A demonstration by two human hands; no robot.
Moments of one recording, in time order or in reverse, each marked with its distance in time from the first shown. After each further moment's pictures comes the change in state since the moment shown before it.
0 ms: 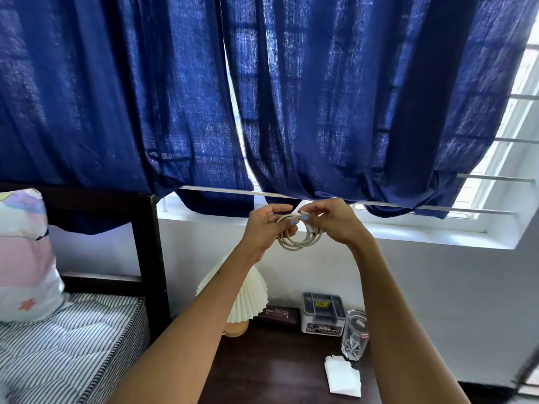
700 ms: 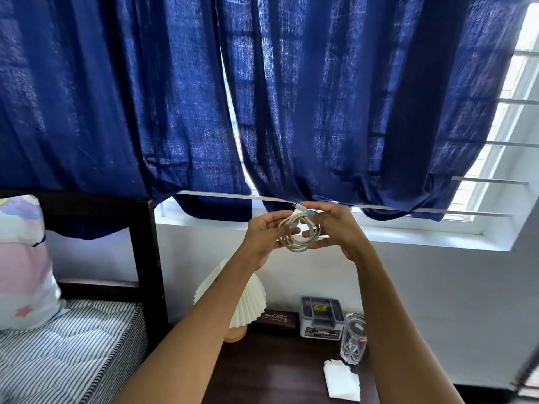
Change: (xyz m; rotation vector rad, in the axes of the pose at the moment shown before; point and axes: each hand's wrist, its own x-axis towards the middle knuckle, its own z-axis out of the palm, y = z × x) left_hand 0.001 -0.006 0.004 -0.065 -0.041 -0.078; right_hand -0.011 -0.003 -0.003 0.375 0.038 0.171
